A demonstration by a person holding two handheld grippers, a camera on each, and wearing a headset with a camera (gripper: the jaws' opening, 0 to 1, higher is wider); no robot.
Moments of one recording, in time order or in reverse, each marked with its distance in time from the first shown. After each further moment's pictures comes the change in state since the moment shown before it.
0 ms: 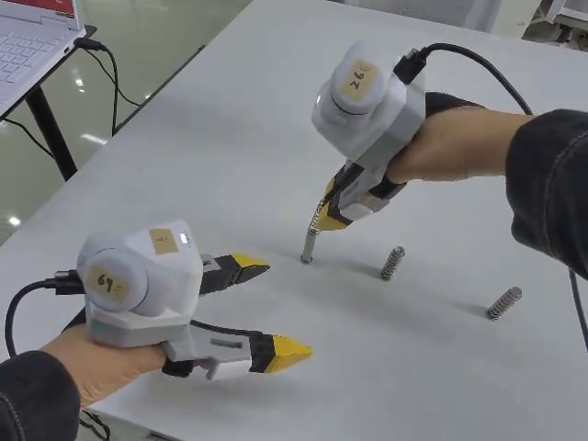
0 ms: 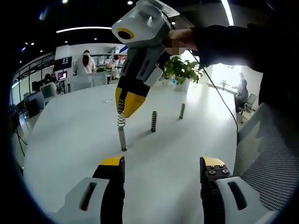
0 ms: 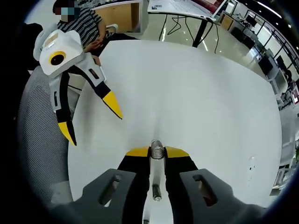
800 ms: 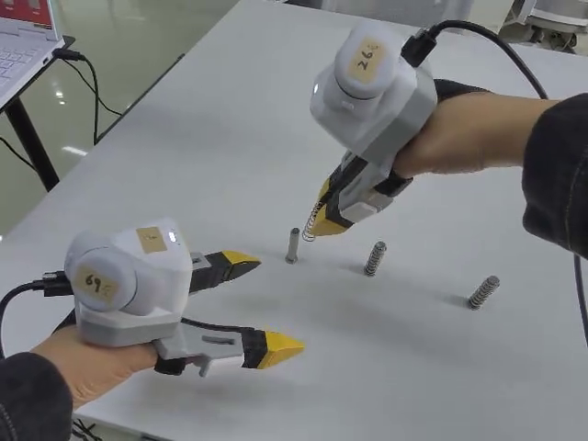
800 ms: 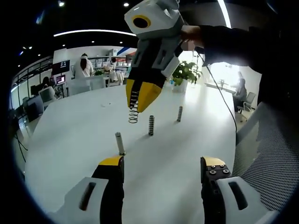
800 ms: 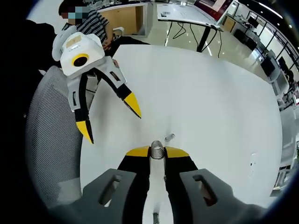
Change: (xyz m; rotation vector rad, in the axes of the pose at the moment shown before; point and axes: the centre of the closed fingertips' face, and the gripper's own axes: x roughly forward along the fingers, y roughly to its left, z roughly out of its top) left arm 0.001 -0.005 0.008 0.028 -0.013 -0.006; right arm -0.027 0.017 -0.003 -0.003 -0.016 0.016
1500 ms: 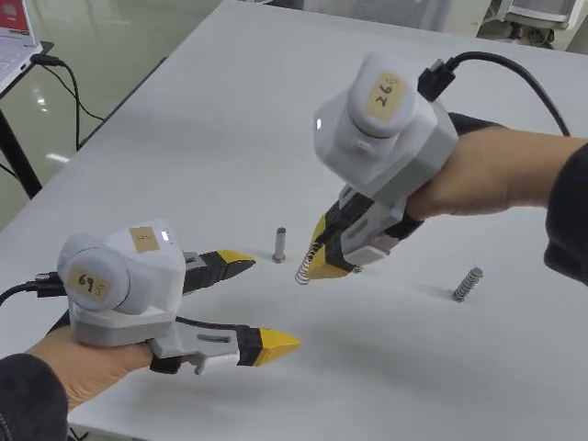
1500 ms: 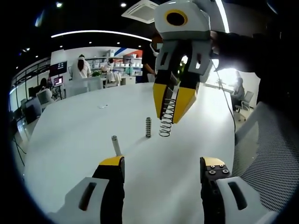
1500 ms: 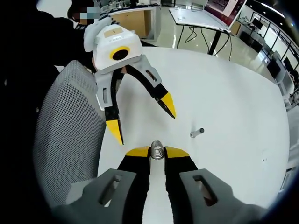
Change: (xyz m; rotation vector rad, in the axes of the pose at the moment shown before) left arm 0.005 -0.005 0.004 0.015 -0.002 -0.022; right arm -0.015 0.065 -0.006 -0.006 -0.051 0.084
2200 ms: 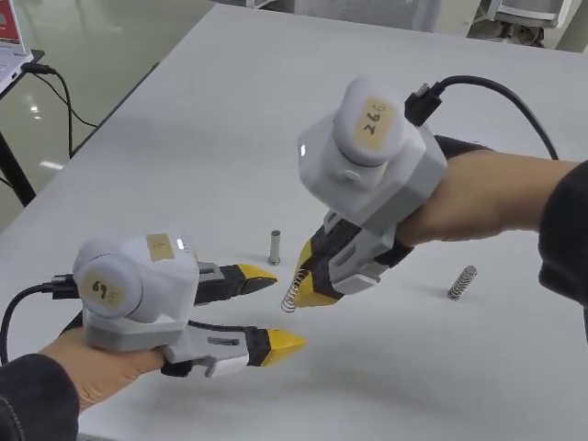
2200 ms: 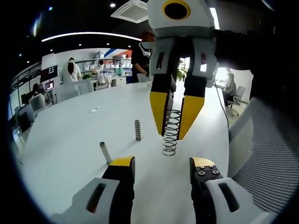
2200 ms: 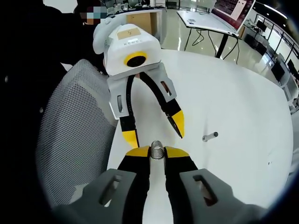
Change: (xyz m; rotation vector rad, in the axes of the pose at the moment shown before) left arm 0.011 -0.016 0.003 0.055 0.012 -0.076; right arm 0.007 0.031 0.003 -0.019 -0.029 0.045
